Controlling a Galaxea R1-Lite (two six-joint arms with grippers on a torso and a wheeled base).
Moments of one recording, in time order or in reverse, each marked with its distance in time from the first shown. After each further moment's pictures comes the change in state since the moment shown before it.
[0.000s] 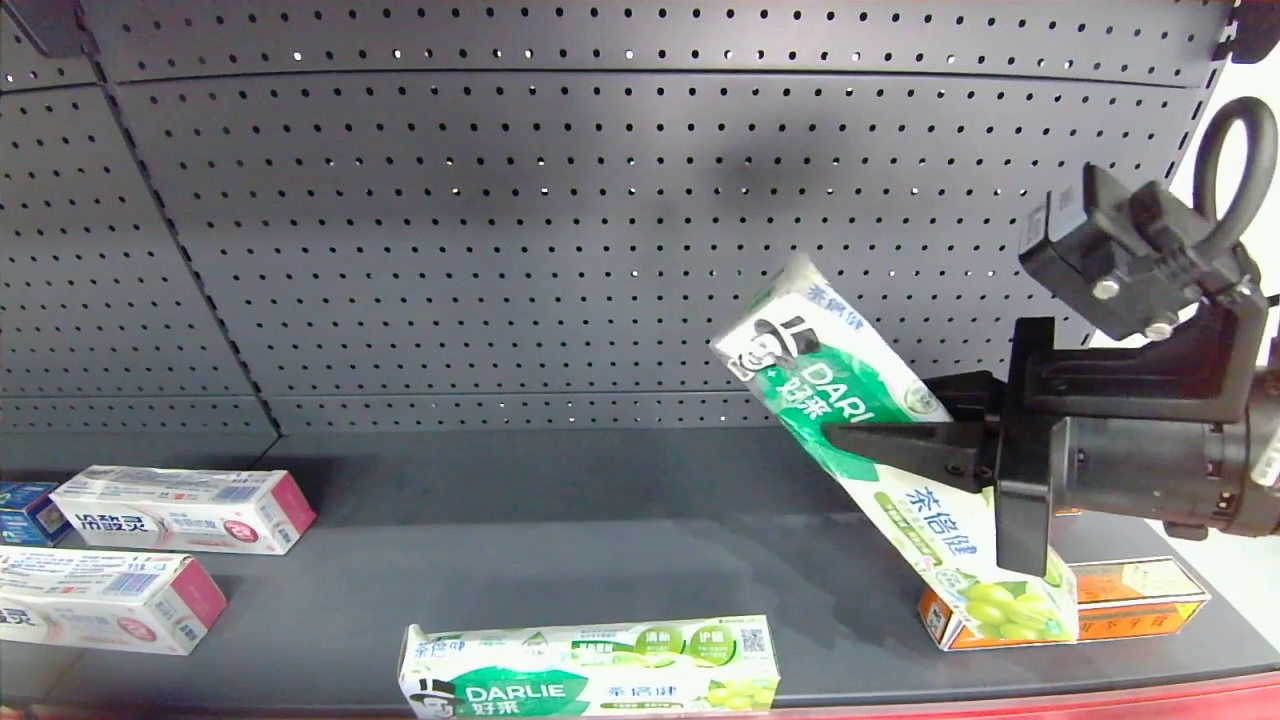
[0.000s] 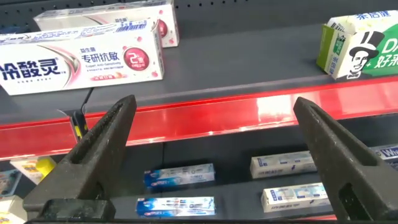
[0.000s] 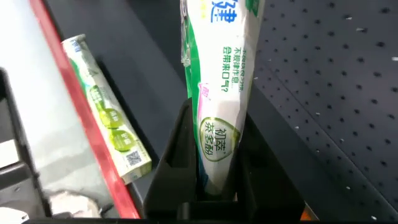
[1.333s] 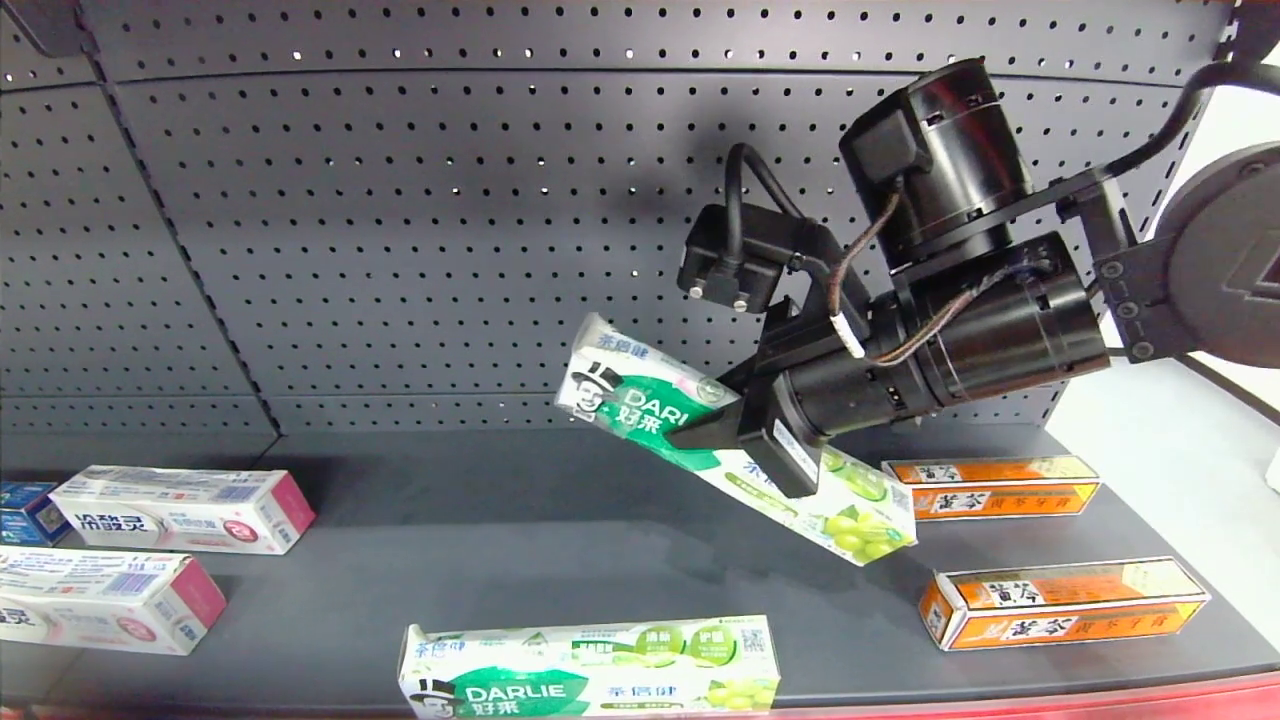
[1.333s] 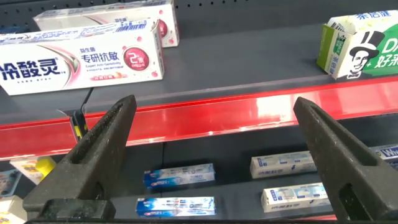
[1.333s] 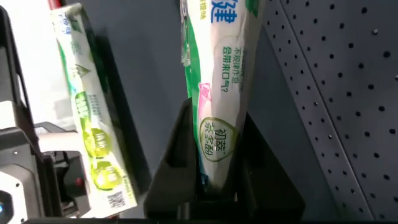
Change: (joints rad) left arm 0.000 0.000 0.000 0.000 0.000 0.000; right arm 0.037 0.444 -0.655 0.520 0.045 -0.160
